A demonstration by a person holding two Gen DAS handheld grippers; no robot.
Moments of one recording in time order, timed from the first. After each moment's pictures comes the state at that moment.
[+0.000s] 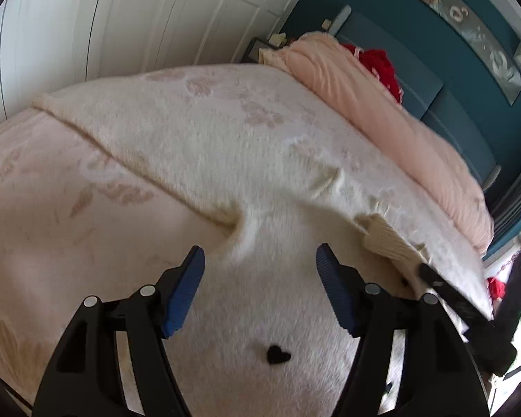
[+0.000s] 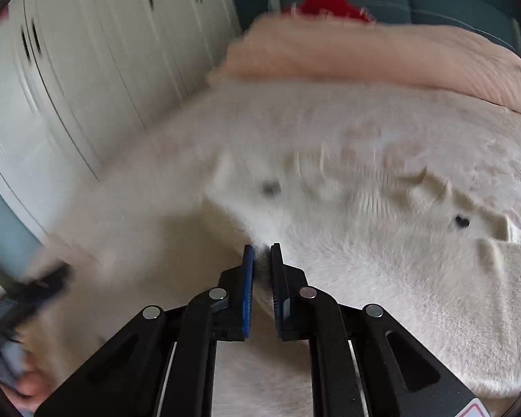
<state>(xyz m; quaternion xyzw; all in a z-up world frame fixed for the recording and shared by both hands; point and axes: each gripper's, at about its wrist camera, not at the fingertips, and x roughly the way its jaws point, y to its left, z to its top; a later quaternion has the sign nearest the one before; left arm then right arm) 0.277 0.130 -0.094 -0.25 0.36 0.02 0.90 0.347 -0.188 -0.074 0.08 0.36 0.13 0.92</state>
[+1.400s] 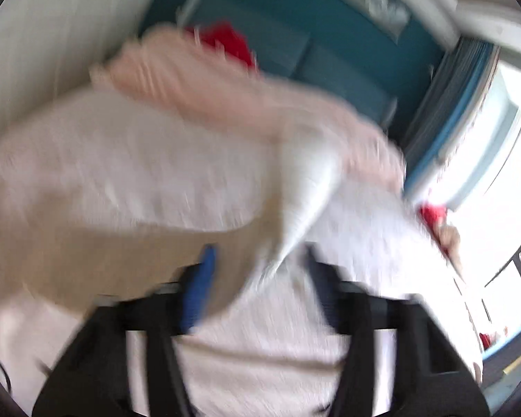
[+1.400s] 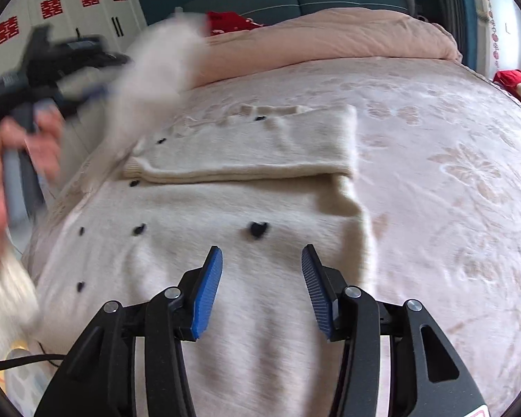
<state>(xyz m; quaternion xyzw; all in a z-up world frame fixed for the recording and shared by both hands) 0.309 -0.097 -0.016 -0.15 0.36 -0.23 0.89 0.098 -0.334 -0.091 0.13 0.37 -0.04 0.92</state>
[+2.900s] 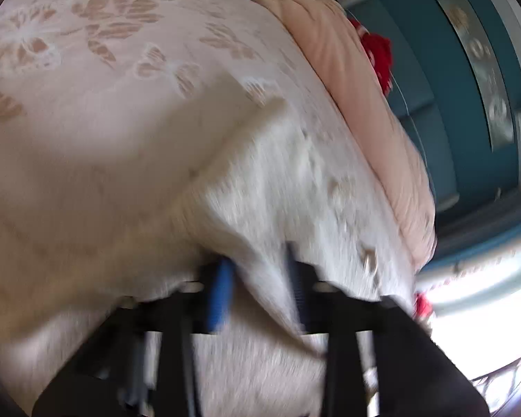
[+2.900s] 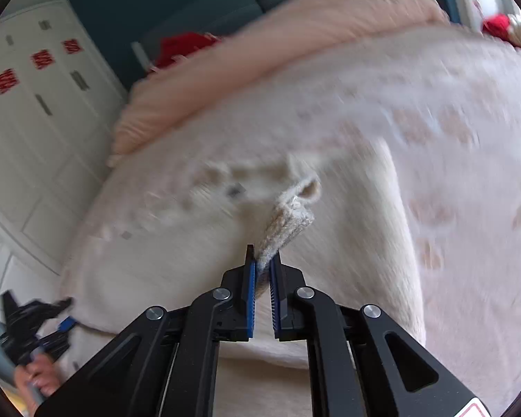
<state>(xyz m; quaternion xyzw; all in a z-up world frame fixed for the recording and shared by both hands) 0.345 0.105 -0.148 -0.42 0.42 -0.07 0.80 0.272 -0.395 -0.096 0.24 0.32 -0.04 0.91</state>
